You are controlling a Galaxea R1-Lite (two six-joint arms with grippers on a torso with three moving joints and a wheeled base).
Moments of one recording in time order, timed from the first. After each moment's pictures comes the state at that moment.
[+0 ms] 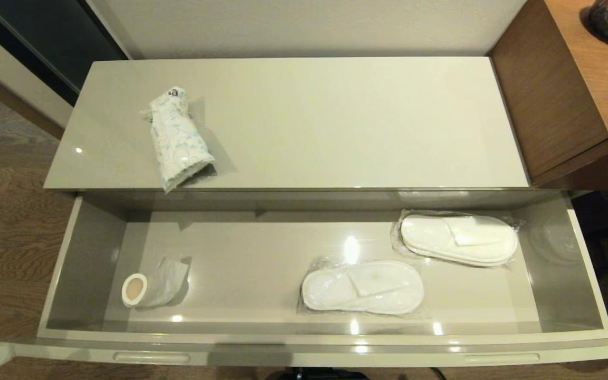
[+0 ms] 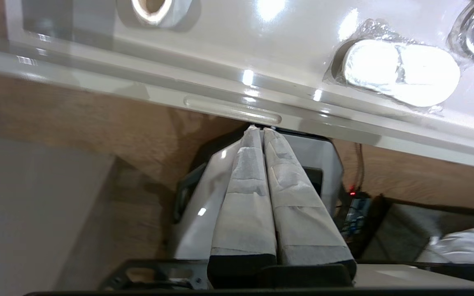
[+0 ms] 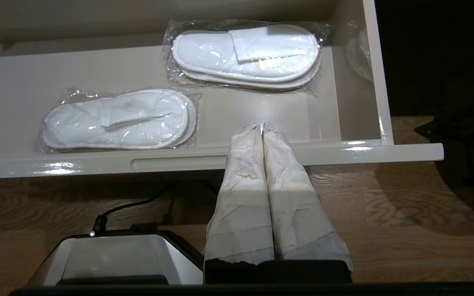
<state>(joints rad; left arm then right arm) -0.01 0.74 -0.77 0.61 -0.12 -0.29 0.00 0.03 0.00 0.00 -0.01 0.03</state>
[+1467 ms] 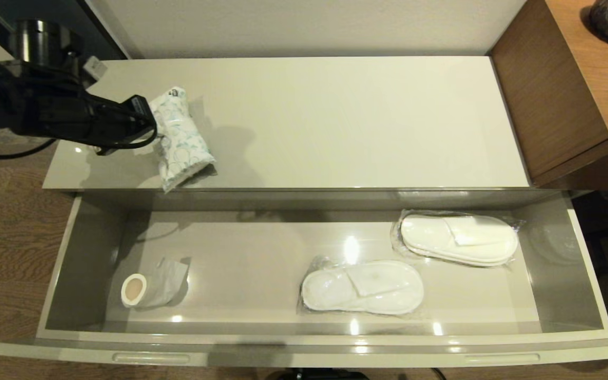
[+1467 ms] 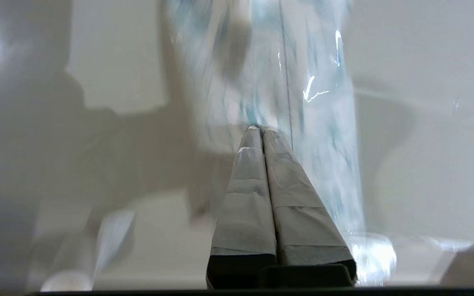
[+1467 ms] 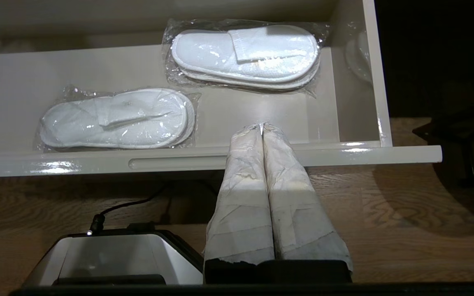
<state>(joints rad) -0.01 1.88 -1.82 0.34 -0.18 -0.40 0.00 0.03 0.00 0.00 -0.01 0.02</state>
